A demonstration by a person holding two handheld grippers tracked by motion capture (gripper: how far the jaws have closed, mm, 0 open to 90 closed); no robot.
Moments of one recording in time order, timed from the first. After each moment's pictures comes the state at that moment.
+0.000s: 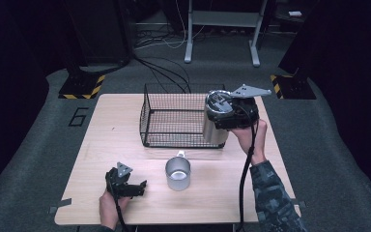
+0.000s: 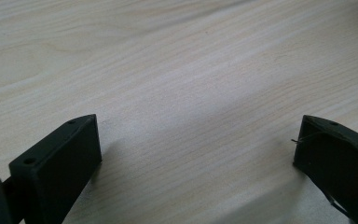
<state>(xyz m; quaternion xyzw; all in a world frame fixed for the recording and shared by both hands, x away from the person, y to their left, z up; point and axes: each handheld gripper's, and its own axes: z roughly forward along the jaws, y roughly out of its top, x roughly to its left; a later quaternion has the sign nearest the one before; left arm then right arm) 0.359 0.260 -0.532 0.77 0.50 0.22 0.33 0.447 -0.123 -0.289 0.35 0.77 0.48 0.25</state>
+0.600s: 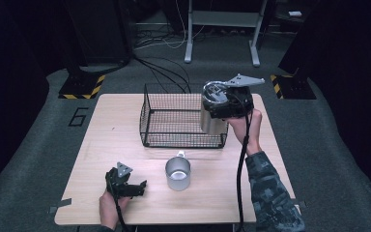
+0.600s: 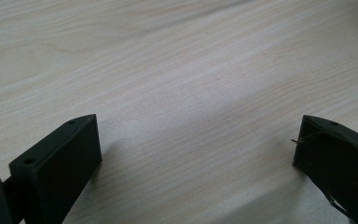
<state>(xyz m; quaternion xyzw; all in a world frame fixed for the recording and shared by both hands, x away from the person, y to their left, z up) 0.358 0.259 -0.532 0.77 0.50 0.22 0.33 0.471 -0.111 -0.278 0.35 0.77 0.47 0.26</state>
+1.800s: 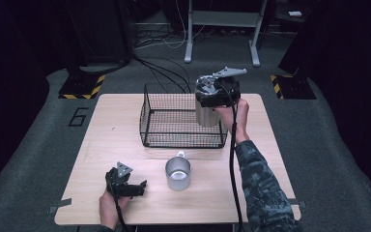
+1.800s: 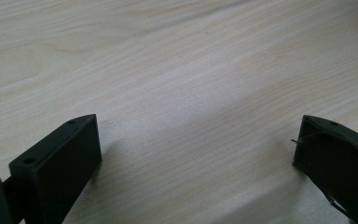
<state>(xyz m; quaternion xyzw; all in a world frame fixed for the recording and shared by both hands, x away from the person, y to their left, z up) 0.358 0.260 -0.531 0.78 0.49 0.22 0.32 0.526 -0.088 -0.295 0.38 0.77 0.44 0.26</state>
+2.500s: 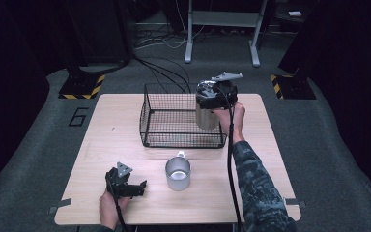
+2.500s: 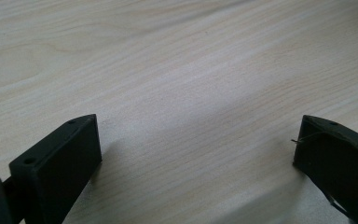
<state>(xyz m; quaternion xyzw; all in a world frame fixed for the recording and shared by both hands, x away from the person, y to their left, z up) 0.358 0.259 -0.532 0.78 0.50 0.21 0.32 0.548 -0.088 -0.329 0.41 0.76 0.43 0.25</state>
